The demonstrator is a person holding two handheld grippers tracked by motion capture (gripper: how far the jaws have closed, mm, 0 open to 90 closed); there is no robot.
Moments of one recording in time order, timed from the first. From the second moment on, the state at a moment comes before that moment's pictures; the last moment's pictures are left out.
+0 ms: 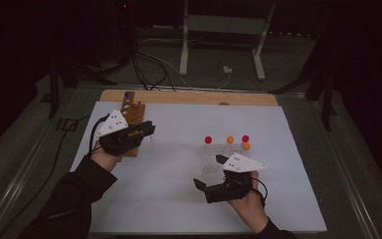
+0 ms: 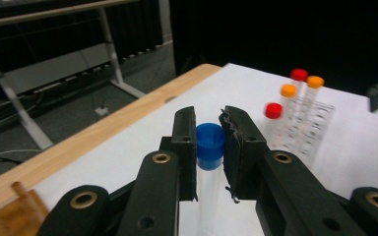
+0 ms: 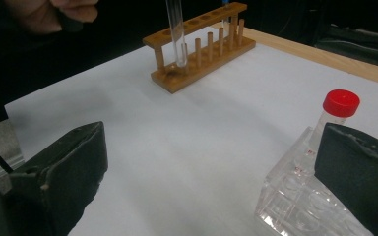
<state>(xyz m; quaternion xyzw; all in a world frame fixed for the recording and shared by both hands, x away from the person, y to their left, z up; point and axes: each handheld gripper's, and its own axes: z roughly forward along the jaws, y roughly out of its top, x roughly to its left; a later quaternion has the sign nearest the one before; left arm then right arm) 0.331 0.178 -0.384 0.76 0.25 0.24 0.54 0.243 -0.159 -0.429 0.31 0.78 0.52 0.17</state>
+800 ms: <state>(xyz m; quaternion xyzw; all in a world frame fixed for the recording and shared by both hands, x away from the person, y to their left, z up) 0.395 0.222 -0.360 0.72 0.34 0.31 0.52 0.241 -0.165 -0.424 0.30 0.77 0.53 0.17</state>
